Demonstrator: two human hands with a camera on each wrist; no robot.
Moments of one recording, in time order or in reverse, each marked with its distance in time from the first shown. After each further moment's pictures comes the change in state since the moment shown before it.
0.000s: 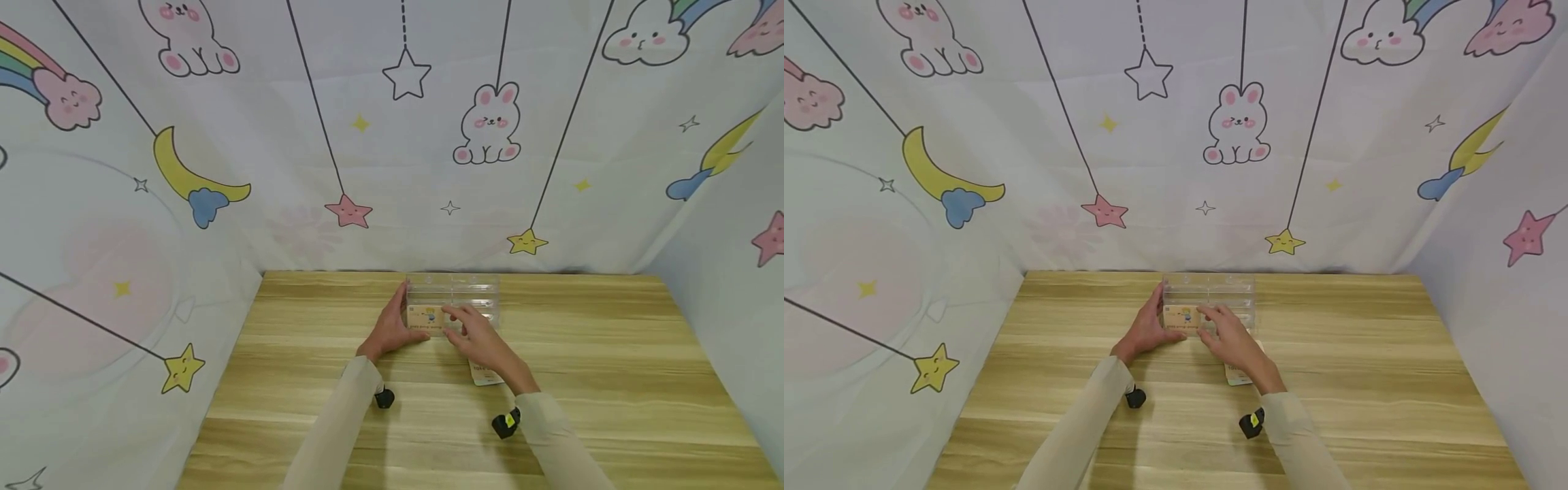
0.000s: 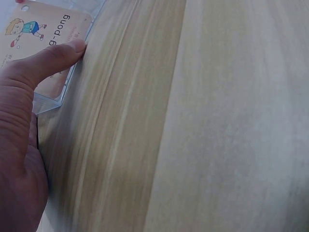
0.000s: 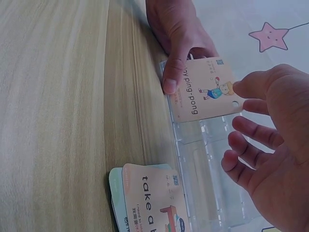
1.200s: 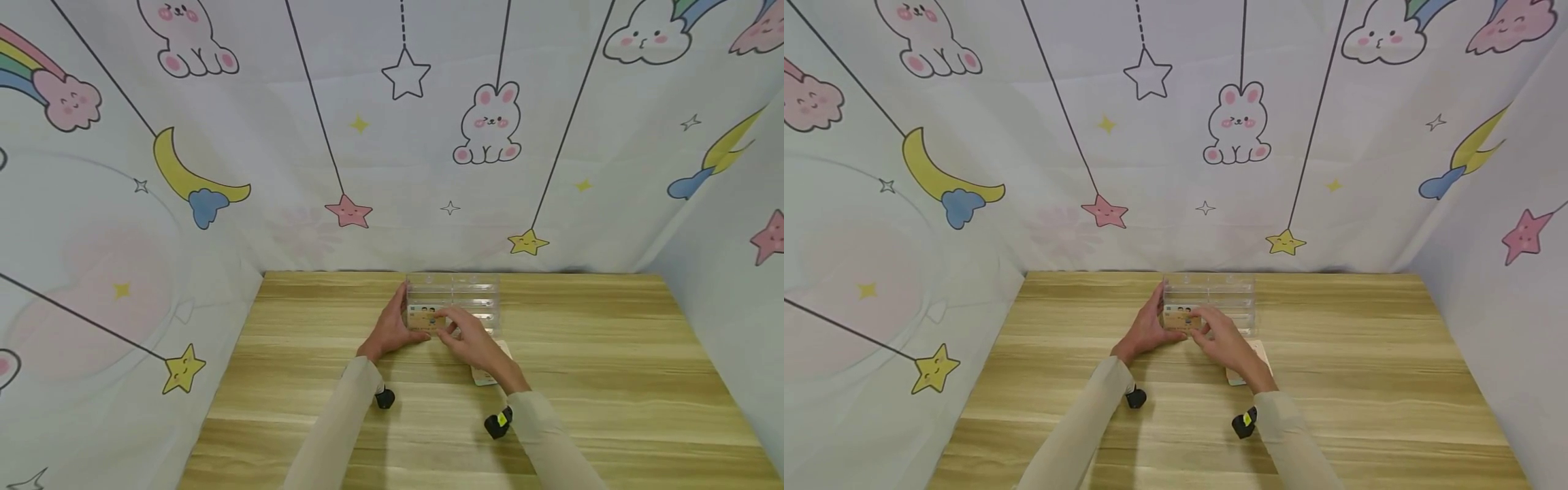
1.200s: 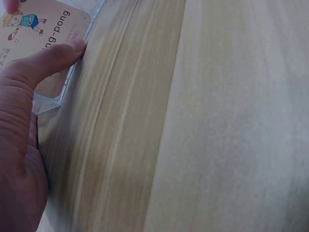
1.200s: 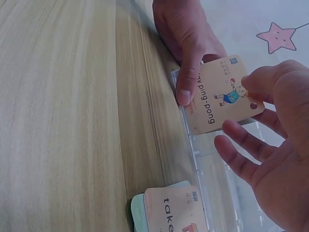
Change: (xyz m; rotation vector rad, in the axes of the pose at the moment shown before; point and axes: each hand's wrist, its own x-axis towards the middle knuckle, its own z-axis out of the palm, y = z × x) left_hand 0.000 -0.002 0.001 0.004 0.004 0.032; right_hand 0.008 0.003 0.015 0.109 0.024 -0.064
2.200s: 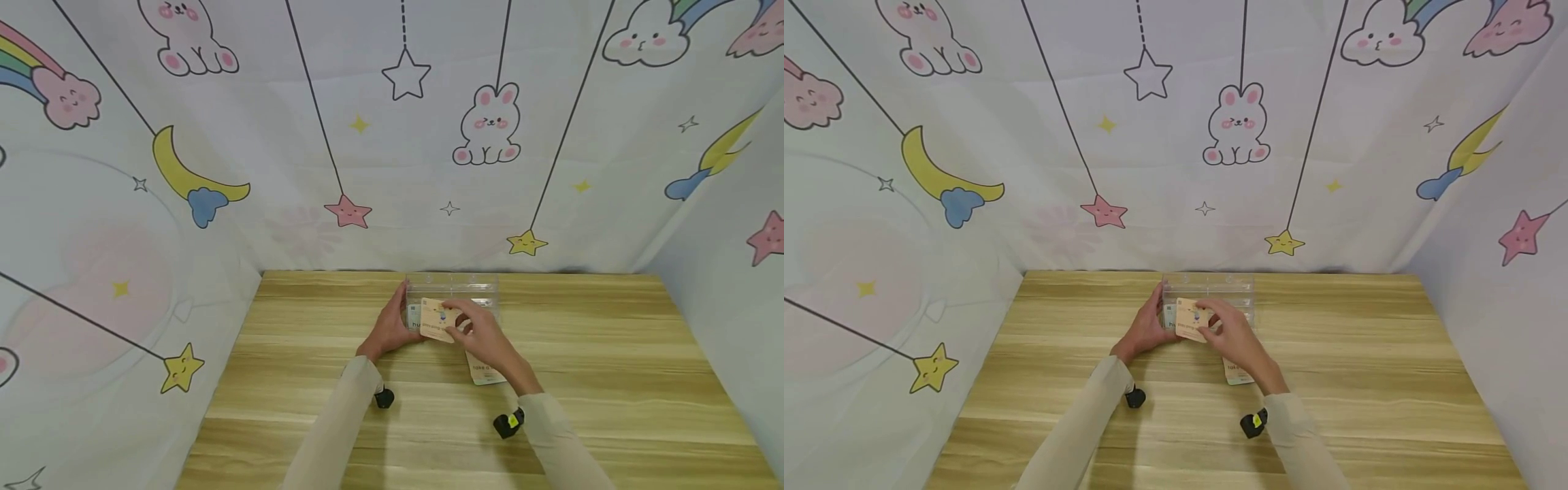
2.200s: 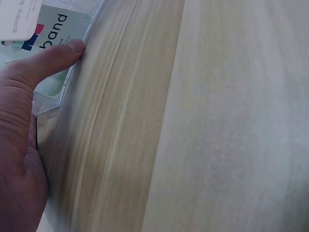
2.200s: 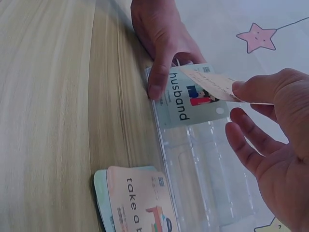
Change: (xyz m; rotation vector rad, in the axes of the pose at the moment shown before) left_hand 0.003 0.000 0.002 0.011 0.021 -0.011; right_hand -0.008 -0.012 -0.023 -0.007 0.105 -0.038
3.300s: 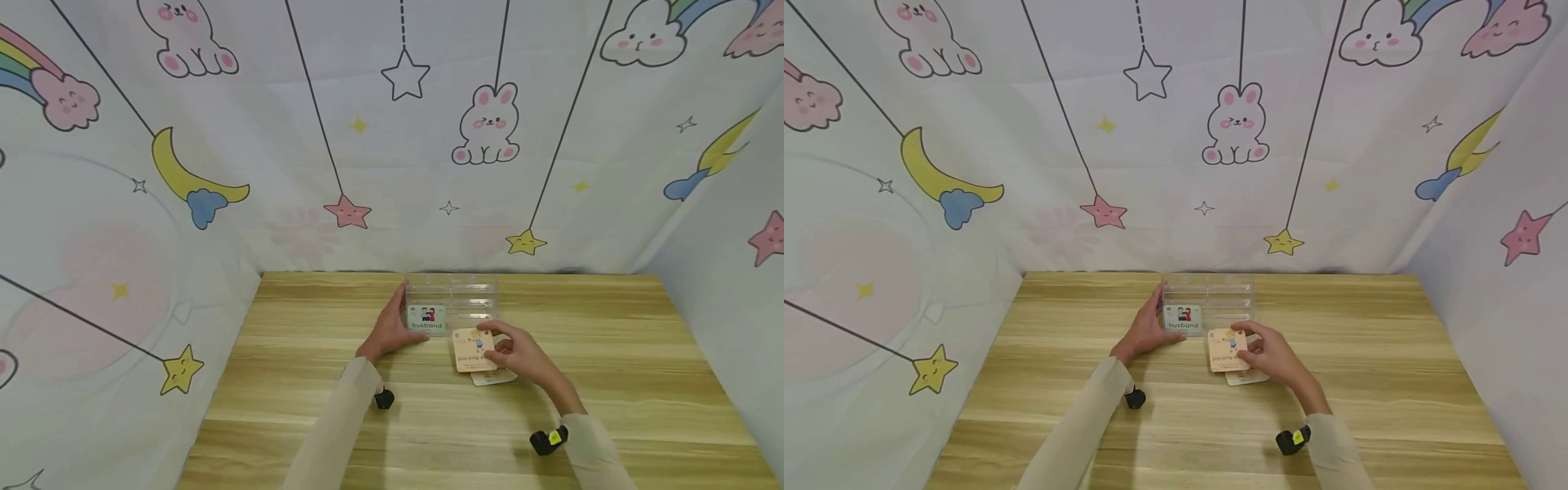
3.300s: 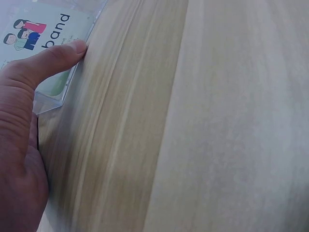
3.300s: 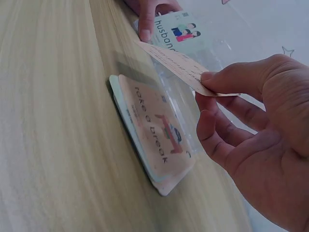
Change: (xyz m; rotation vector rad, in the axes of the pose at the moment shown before) left_hand -0.003 0.001 -0.001 0.015 -0.024 -0.057; right_hand -0.057 0.039 -0.040 0.249 -0.157 0.251
